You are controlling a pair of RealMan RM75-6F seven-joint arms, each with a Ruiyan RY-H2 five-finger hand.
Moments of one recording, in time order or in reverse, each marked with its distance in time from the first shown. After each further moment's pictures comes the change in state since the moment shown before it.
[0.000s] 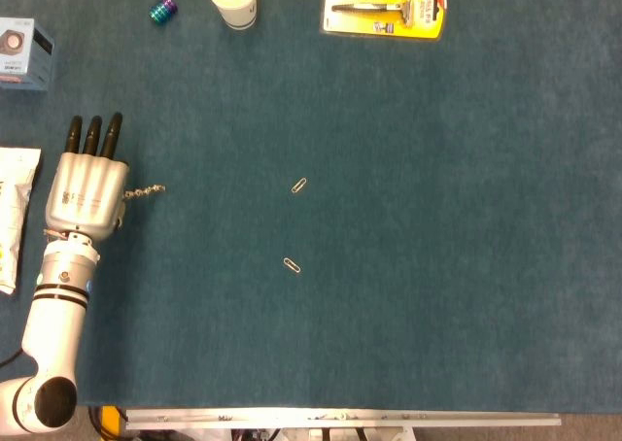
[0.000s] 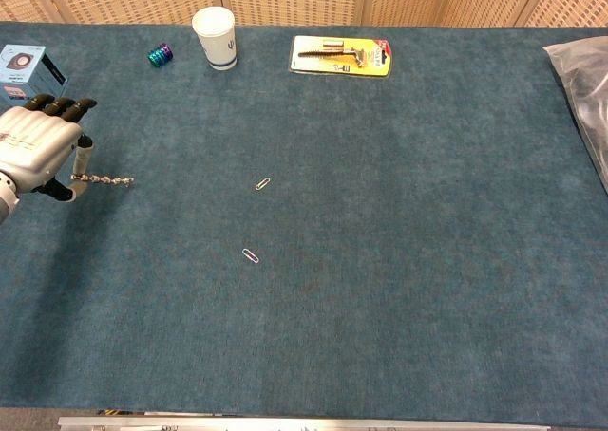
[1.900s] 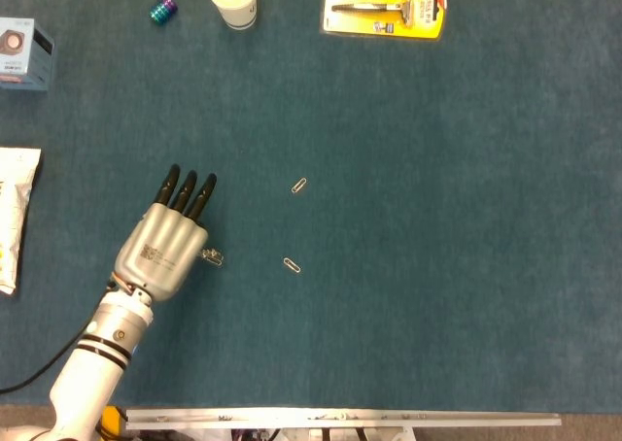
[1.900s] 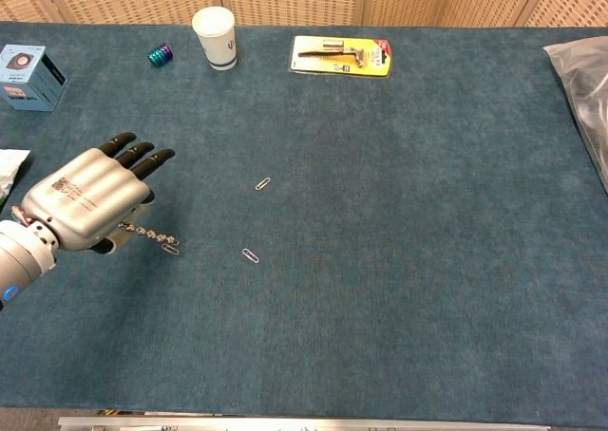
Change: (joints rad) left arm -0.058 0.009 0.192 -0.281 0.147 0.059 0.329; right arm -0.013 0.005 0.001 0.027 -0.002 0.011 0.041
